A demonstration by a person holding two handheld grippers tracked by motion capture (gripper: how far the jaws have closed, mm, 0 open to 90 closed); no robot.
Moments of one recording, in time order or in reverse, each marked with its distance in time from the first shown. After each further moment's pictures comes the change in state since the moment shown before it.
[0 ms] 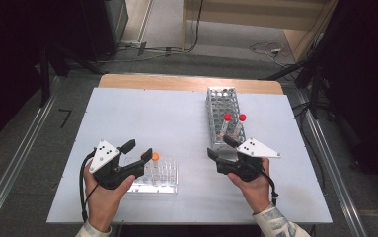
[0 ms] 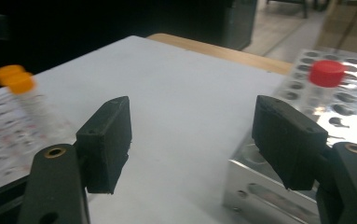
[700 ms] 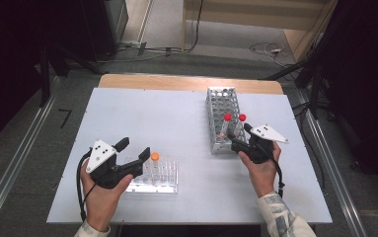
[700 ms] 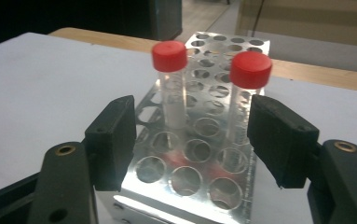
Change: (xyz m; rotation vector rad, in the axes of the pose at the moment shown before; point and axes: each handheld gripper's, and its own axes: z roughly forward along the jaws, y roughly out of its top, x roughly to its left) left arm 0.003 0.001 -0.003 -0.024 0.038 -0.005; right arm -0.057 -0.004 0.017 0.032 -0.271 0.082
